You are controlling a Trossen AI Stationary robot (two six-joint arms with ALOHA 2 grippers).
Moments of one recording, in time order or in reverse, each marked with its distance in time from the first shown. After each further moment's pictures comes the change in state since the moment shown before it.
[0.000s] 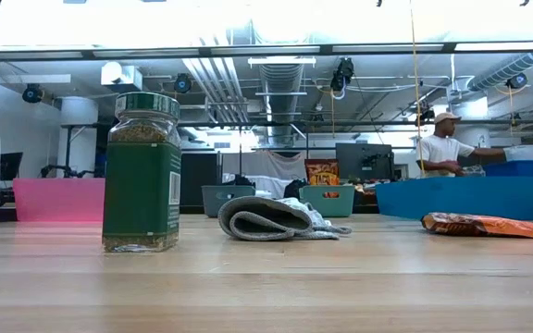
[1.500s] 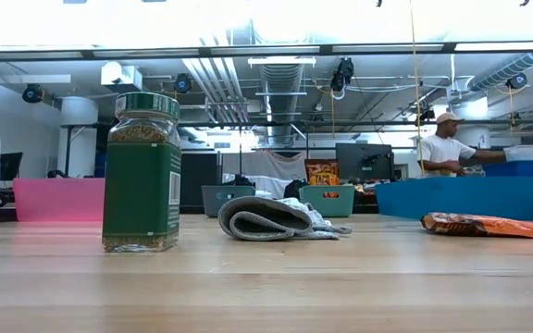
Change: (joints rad) left arm -0.052 -0.045 -0.090 0.105 0.148 -0.212; right arm 0.000 0.037 -0.001 0.187 -0.161 -0.164
